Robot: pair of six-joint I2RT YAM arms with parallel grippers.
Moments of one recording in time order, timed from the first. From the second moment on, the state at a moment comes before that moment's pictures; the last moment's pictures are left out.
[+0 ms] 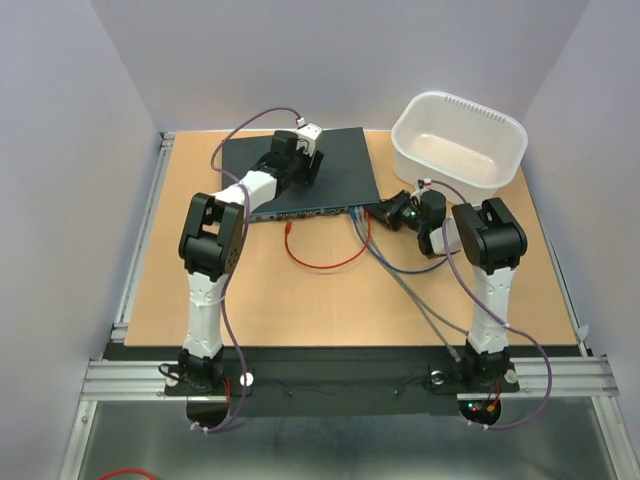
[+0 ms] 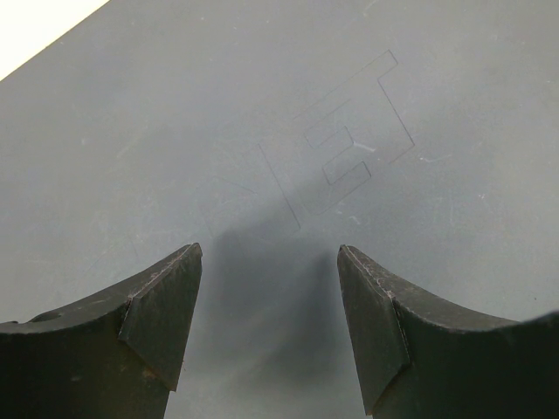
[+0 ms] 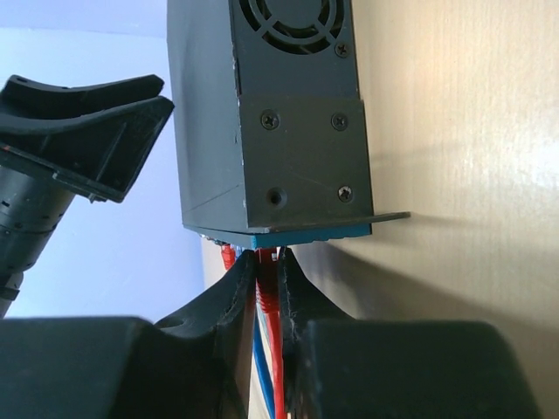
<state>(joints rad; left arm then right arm) -0.37 2.17 1.63 0.00 0.08 0.14 0.20 2.18 0.91 1.01 -0.52 1.20</state>
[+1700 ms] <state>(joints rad) -0.33 1.93 1.82 -0.32 0.12 0.17 0.22 1.67 1.79 0.24 -0.48 0.56</state>
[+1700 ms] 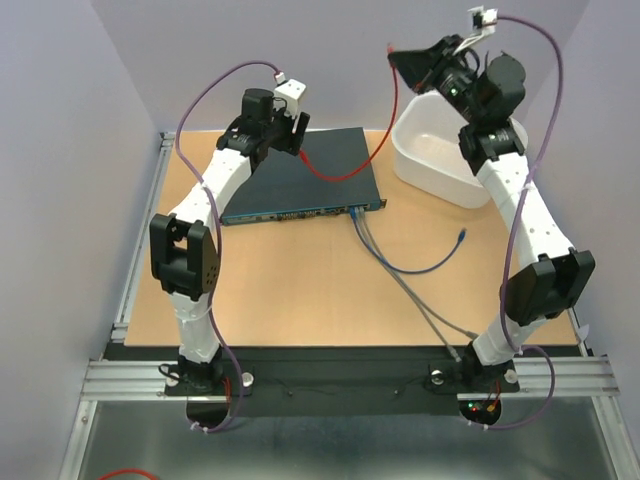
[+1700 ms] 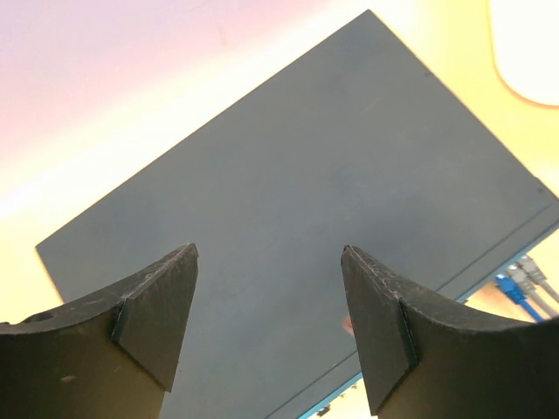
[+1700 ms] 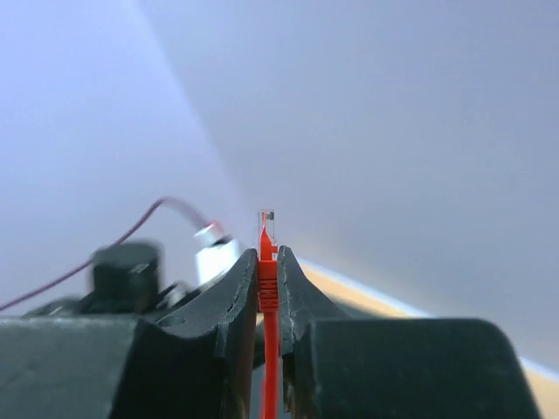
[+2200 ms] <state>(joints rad) -0.32 1.92 1.81 -0.36 0.09 0.20 0.00 1.81 1.99 0.13 -0.08 0.20</state>
